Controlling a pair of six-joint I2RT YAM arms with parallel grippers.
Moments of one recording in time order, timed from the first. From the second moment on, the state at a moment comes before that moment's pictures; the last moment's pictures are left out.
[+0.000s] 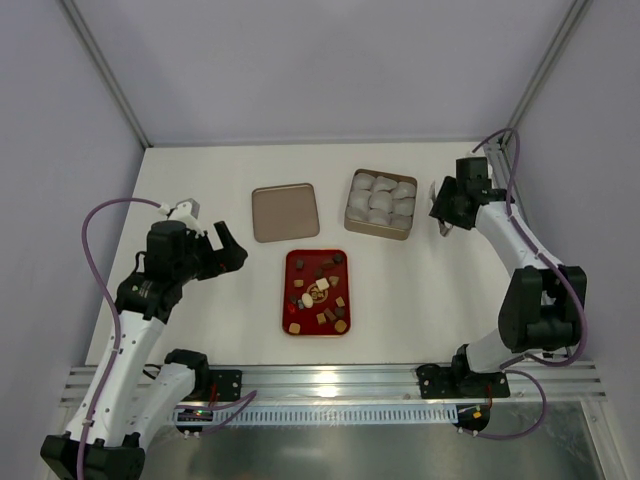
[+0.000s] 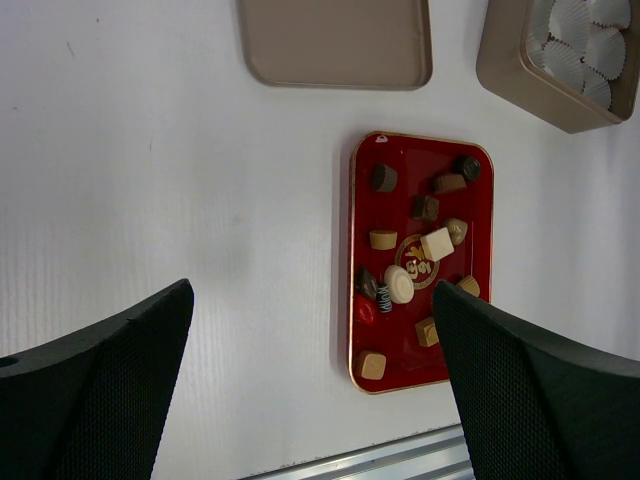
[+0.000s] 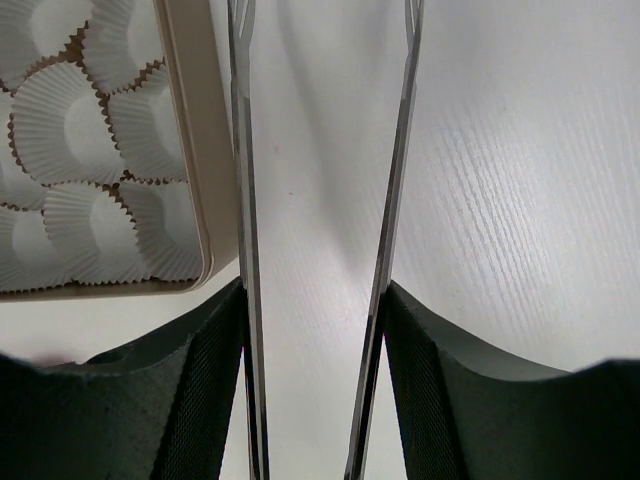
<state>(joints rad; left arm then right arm) -0.19 0.77 0.85 -0.71 0.12 -0.44 0.03 1.54 1.16 -0.54 0.12 0.39</state>
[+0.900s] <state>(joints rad) -0.19 0.79 0.85 -0.71 0.12 -0.44 0.26 1.17 1.12 -0.70 -0.02 0.41</state>
